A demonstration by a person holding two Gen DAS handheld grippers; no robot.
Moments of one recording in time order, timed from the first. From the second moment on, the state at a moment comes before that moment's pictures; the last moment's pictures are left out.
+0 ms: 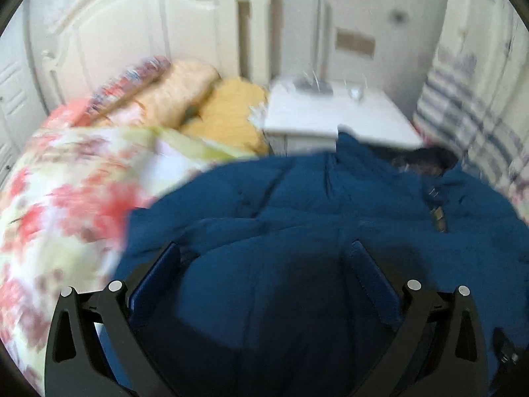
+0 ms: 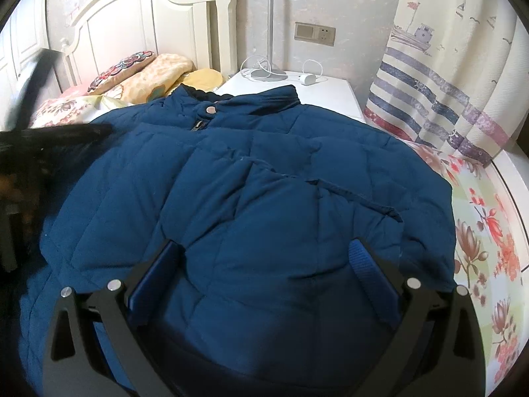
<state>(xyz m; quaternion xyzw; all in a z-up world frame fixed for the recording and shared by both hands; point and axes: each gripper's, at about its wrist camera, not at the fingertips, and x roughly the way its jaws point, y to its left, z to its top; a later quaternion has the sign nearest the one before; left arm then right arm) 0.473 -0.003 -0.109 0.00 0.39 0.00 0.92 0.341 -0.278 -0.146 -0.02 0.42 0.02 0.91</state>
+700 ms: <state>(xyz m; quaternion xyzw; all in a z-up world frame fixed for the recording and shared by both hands) 0.436 0.015 -0.131 0.05 0.41 0.03 0.91 0.339 -0.272 -0.148 -0.05 0.42 0.00 0.91</state>
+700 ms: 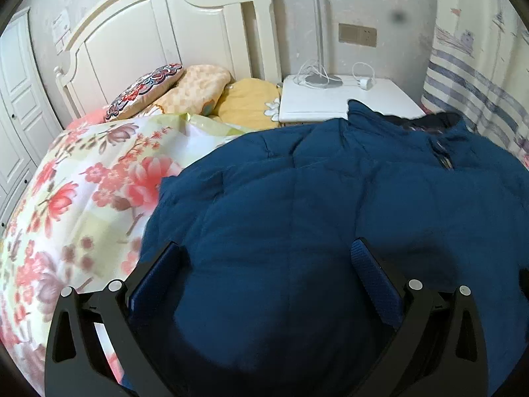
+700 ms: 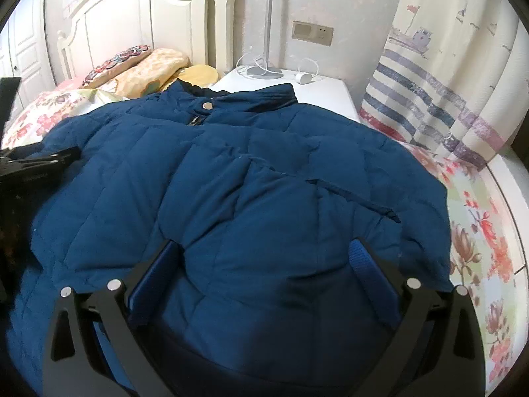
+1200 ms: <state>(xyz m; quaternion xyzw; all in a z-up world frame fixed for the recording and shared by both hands) 0.335 -0.010 -0.141 0.09 0.45 -0.04 0.89 0.252 -0.245 -0.140 -0.05 0.48 -0.02 0.88</state>
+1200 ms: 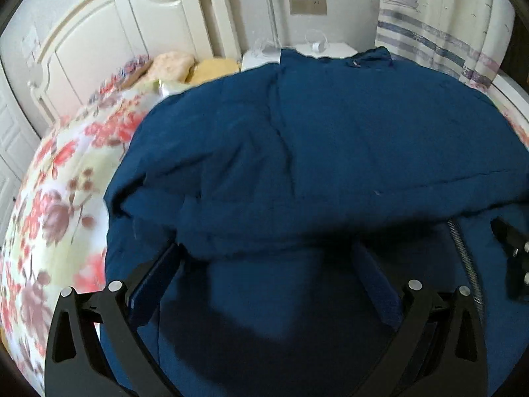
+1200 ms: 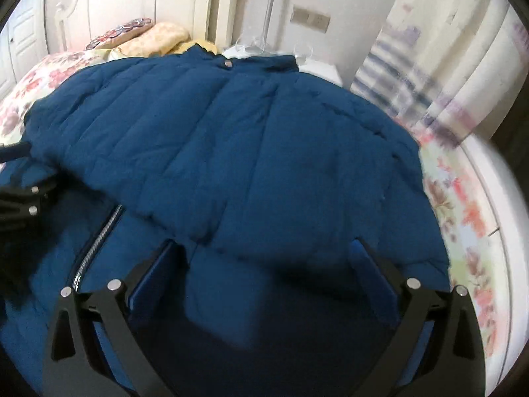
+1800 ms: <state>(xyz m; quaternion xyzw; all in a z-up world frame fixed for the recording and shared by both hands) 0.217 -0.002 -0.151 0.12 0.45 -0.09 0.88 0.118 -0.253 -0.151 -0.05 0.48 0.04 0.87</state>
